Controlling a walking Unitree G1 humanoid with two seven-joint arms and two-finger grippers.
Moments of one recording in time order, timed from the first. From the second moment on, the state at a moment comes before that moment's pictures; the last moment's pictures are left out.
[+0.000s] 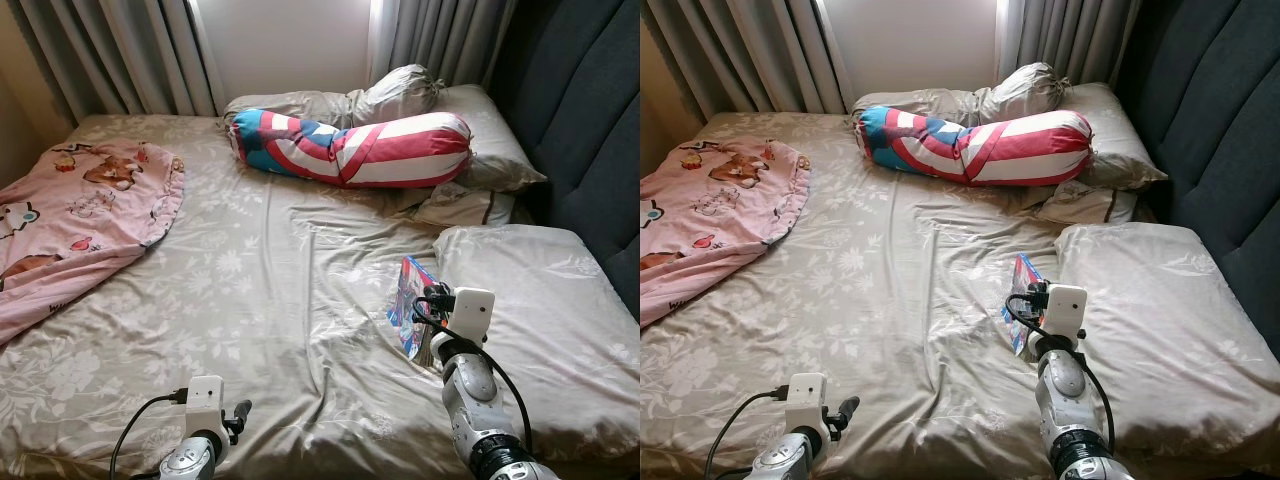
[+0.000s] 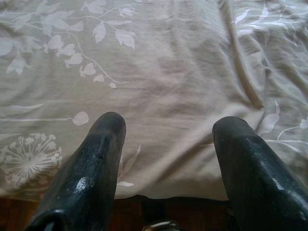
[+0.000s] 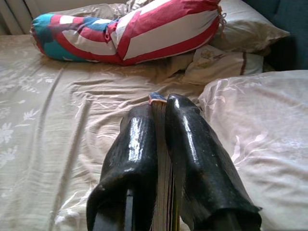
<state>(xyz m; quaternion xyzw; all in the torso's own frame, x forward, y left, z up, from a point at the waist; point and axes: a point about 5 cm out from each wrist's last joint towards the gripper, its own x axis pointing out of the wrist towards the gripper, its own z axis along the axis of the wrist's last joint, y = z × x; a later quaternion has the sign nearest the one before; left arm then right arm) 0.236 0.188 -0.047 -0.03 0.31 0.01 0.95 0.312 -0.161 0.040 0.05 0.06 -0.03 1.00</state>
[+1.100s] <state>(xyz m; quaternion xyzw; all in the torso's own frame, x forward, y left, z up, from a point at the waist) 0.289 0.198 0.020 0.00 0.09 0.01 1.00 0.313 -0.155 0.040 0.04 0.06 0.00 1.00</state>
